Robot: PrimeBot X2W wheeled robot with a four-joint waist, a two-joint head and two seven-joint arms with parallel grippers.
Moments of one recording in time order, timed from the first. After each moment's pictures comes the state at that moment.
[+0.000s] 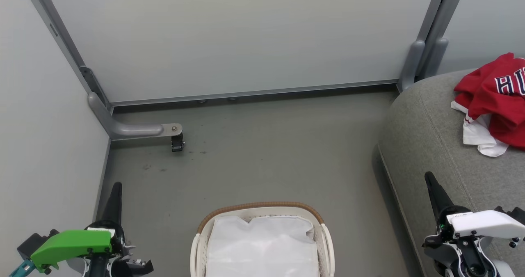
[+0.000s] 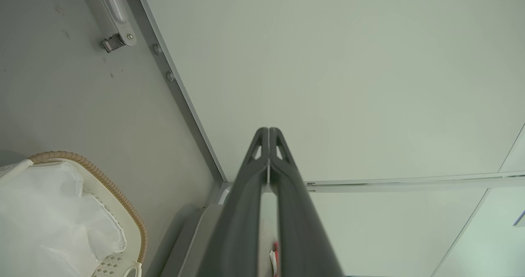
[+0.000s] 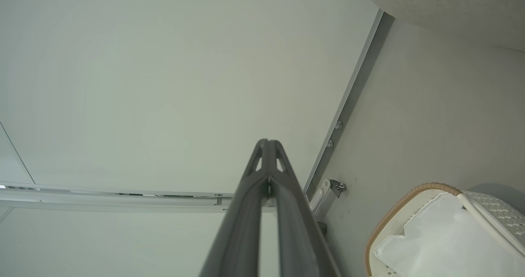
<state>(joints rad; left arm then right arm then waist) -0.08 0.06 0.07 0.25 -1.49 -0.11 0.07 -0.09 -0.05 -0.10 0.26 1.45 0.13 0.07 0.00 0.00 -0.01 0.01</state>
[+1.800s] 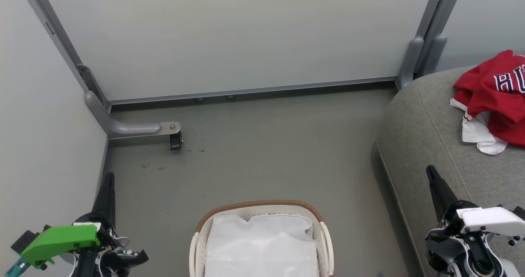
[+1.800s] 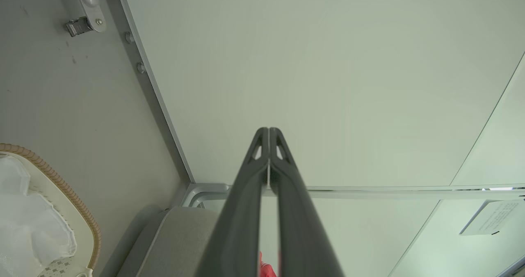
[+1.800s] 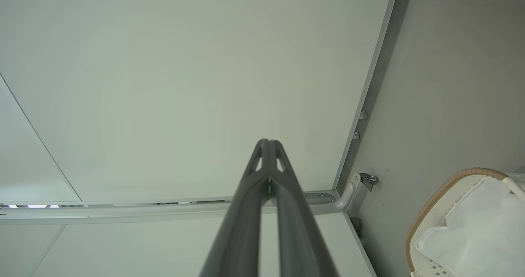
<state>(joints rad) -0.10 0.05 0.12 0.25 -1.61 -0.13 0.11 -0.10 -0.05 -0.11 0.25 1.61 0.13 0.11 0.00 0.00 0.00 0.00</state>
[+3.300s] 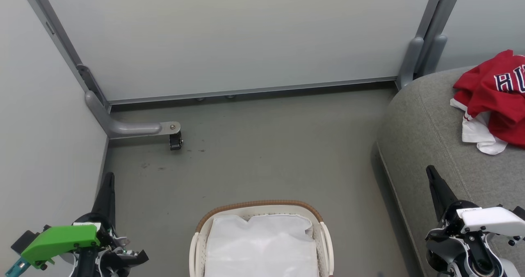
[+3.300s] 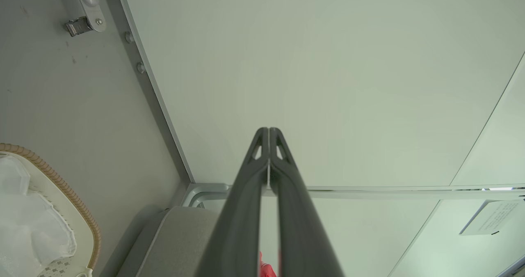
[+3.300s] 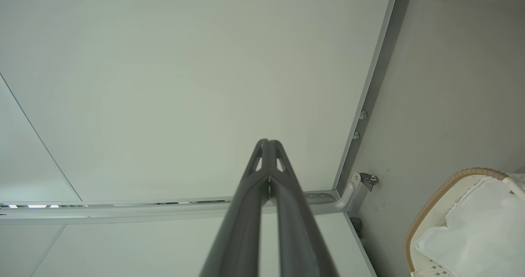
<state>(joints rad) -0.10 0.05 0.12 0.25 -1.61 -0.13 0.11 -0.10 -0.05 -0.11 0.25 1.61 0.13 0.11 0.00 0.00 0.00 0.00</state>
